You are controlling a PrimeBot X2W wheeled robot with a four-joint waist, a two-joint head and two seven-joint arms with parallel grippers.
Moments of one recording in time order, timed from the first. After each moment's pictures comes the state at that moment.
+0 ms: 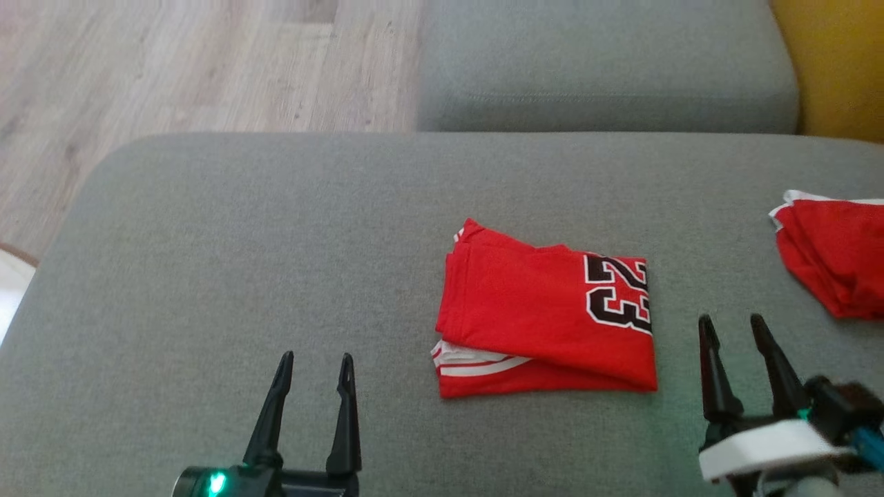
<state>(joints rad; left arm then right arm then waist) 0.16 0.06 -0.35 0.00 -0.17 0.14 -0.25 0.05 -0.15 0.07 0.25 0.31 0.12 -0.25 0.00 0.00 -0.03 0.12</state>
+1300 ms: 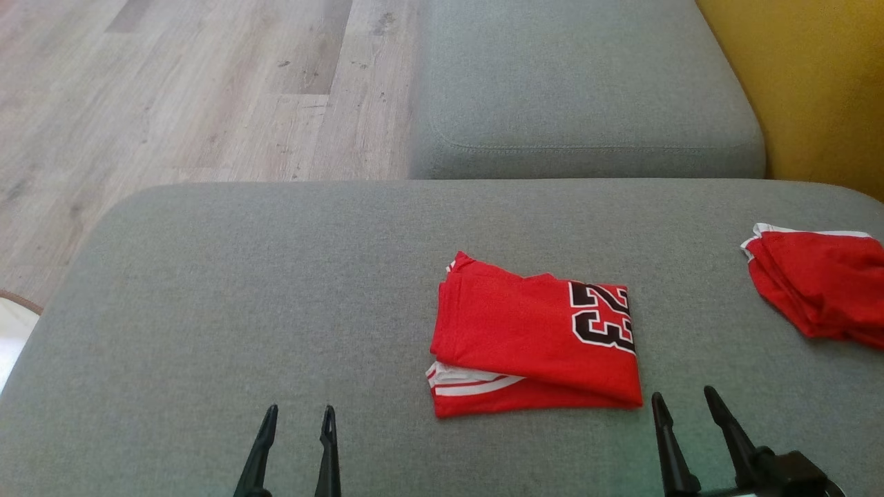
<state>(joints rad) 0.24 0.06 -0.28 0.10 -0.14 0.11 -0.25 0.24 -0.05 0.07 0.18 0.11 0.12 -0.25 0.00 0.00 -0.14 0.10</state>
